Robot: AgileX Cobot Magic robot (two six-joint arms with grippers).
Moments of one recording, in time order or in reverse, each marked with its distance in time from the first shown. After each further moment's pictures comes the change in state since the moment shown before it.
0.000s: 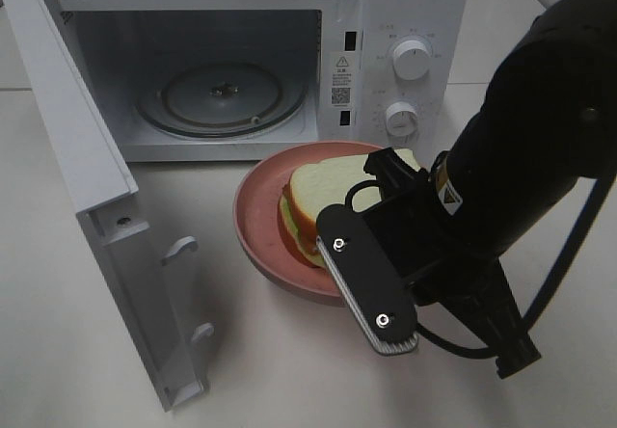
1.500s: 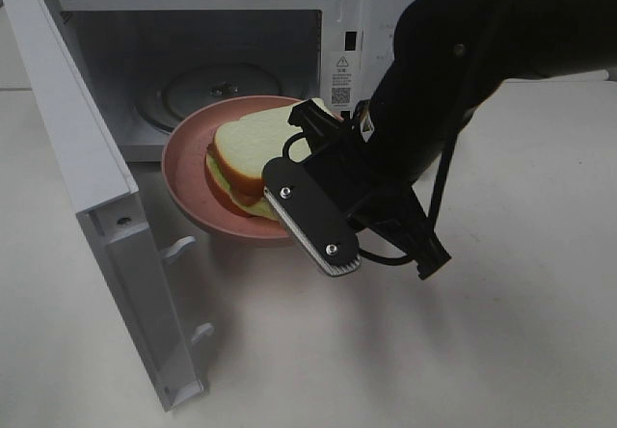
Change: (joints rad) left arm 0.000 0.000 0.000 0.000 0.000 0.000; right arm -0.071 0.208 -0.229 0.063 -0.102 -0.350
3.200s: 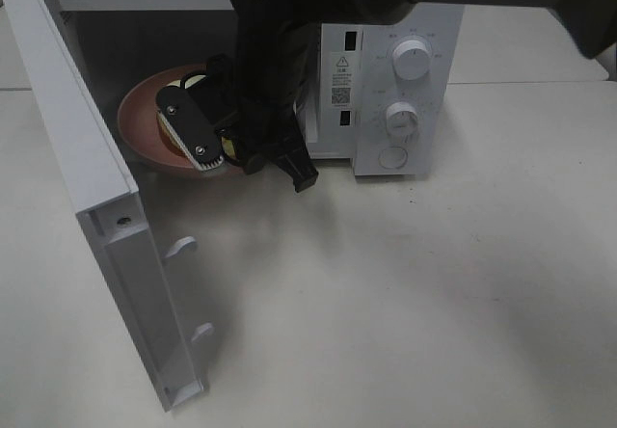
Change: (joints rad) left arm 0.000 0.000 0.000 0.000 0.000 0.000; right arm 0.000 0.516 -0.788 -0.046 0.326 0.092
